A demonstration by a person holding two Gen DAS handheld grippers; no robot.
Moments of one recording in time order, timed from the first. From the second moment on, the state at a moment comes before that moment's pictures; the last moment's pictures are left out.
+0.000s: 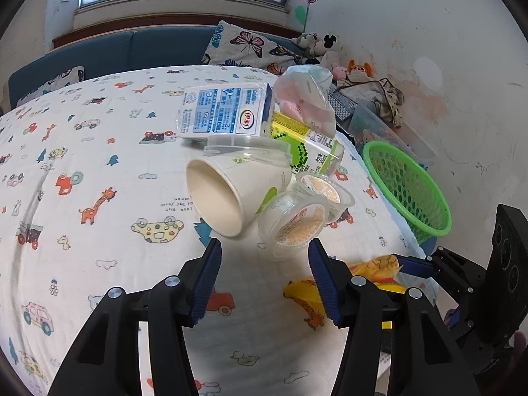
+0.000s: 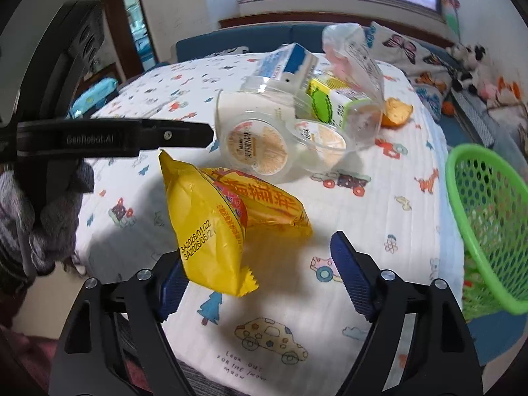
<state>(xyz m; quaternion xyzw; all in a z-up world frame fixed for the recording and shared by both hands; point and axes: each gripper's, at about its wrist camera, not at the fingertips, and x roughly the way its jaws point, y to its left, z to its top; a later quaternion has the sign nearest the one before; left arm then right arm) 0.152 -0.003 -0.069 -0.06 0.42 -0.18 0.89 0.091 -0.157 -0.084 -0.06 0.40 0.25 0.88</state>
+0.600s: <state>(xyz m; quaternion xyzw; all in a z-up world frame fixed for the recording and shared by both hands) 0.154 0.014 -0.073 -0.07 0.43 -0.17 0.89 0.120 -0.118 -0.101 -0.16 0.41 0.30 0.85</state>
